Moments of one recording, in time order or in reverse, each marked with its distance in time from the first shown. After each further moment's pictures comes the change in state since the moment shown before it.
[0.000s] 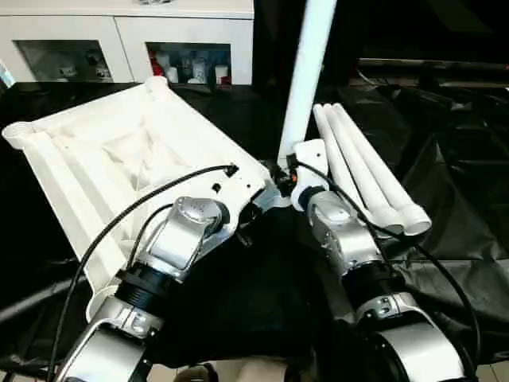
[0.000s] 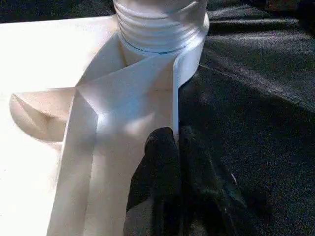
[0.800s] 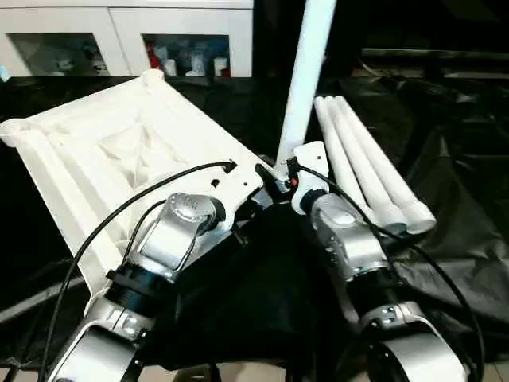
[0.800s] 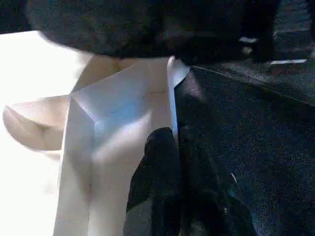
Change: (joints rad) left arm 0.016 0.052 -0.007 -0.066 -0.014 -0.051 -0.093; right arm 0.051 -0.026 0.002 -0.136 0.027 0.044 0.139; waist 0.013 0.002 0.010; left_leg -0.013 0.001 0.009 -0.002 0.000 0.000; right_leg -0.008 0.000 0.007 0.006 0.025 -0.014
